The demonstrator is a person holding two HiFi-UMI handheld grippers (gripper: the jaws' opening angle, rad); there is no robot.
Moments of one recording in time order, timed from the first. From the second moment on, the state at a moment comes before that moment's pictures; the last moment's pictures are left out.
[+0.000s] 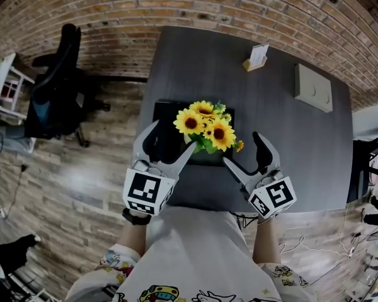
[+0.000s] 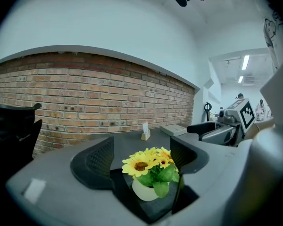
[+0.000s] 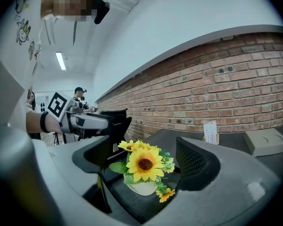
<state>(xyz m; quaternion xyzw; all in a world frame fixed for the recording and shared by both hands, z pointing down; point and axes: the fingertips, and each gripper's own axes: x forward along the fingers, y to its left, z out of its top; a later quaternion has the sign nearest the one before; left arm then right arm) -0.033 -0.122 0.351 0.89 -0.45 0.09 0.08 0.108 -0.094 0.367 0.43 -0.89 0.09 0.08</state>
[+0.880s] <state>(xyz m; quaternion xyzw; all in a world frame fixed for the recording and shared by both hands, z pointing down) -0.011 -0.113 0.466 0.90 -0.37 0.17 0.14 0.087 -0.112 0.462 0.39 -0.90 0.17 0.12</state>
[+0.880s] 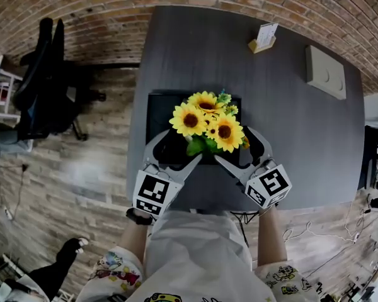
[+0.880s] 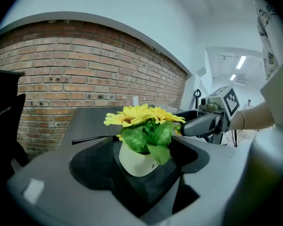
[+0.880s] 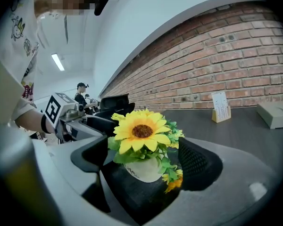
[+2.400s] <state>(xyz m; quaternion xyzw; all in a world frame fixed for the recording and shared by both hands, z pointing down) 0.015 -0.129 0.526 0.93 -0.27 0.23 0.12 0.065 -0.131 0.528 0.27 -0.94 0.13 0.19</state>
